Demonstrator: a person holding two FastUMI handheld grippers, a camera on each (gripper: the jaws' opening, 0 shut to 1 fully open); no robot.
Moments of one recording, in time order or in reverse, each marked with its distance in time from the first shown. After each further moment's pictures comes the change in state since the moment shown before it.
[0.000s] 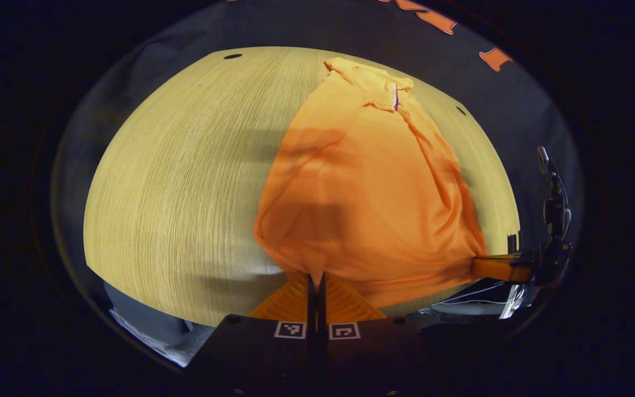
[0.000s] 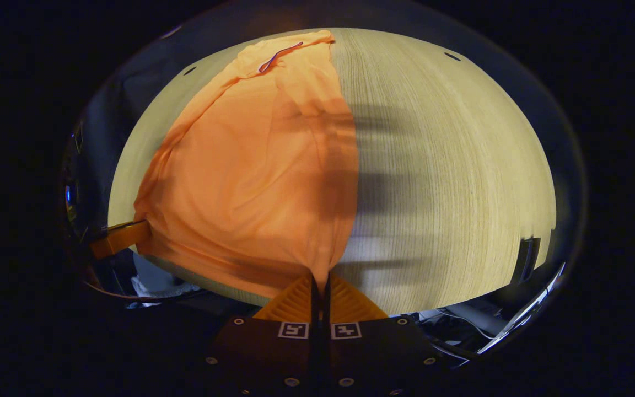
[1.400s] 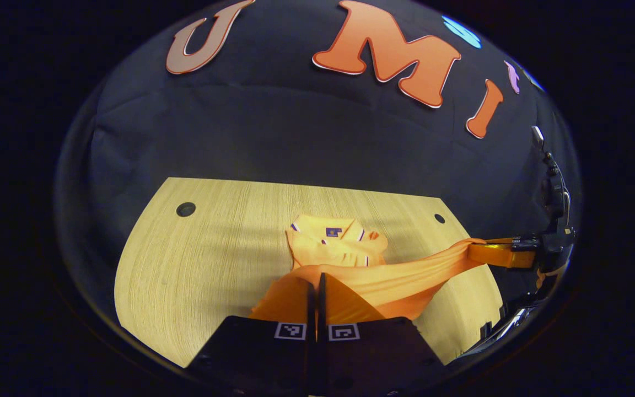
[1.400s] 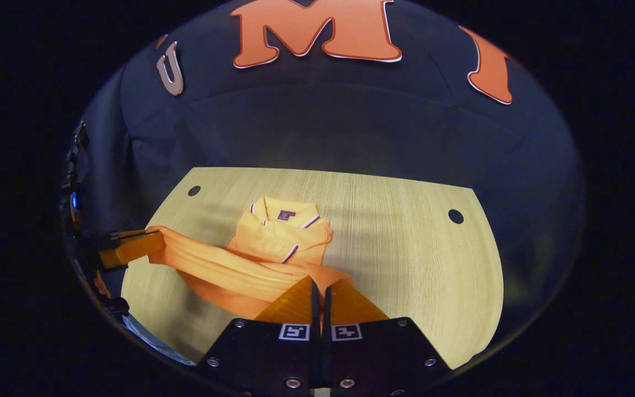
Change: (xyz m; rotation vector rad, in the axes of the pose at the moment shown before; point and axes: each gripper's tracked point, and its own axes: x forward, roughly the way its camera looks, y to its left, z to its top) left arm -0.035 -0.046 0.371 0.116 -0.498 -0.053; right arm -0.107 -0.015 0.369 -0.131 -0.543 -0.033
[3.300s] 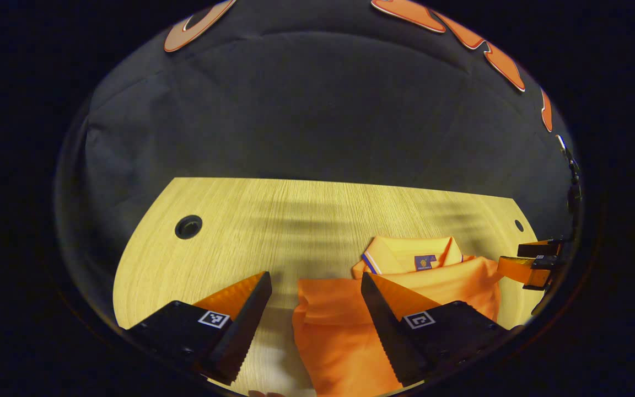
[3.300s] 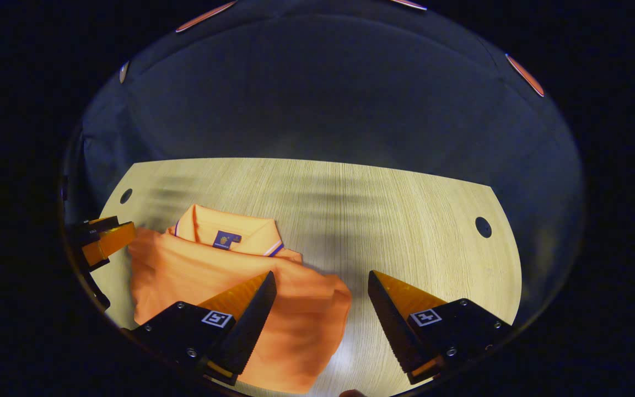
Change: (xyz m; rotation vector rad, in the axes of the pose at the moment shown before) left arm 0.165 0.110 0.017 0.028 0.044 0.220; right arm 0.171 -0.028 0.022 0.034 0.074 -0.109
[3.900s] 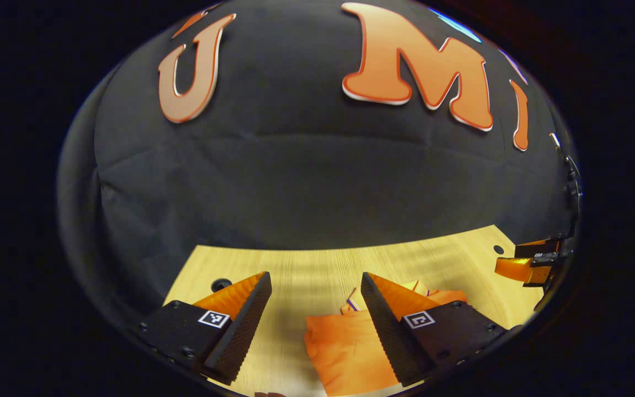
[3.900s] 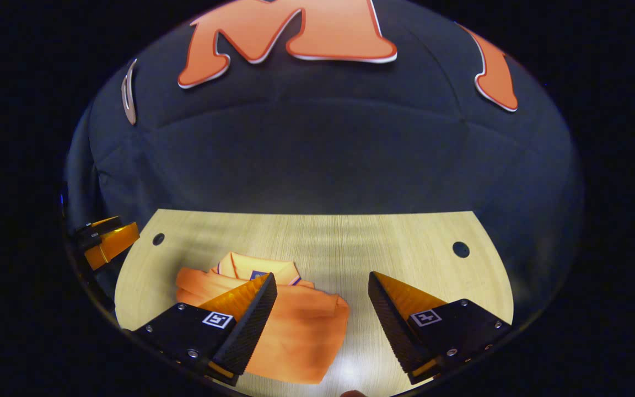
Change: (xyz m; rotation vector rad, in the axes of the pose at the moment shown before) left arm -0.125 -0.007 0.108 0.083 -0.309 0.002; right arm -0.120 -0.009 0.068 0.071 -0.249 0.024
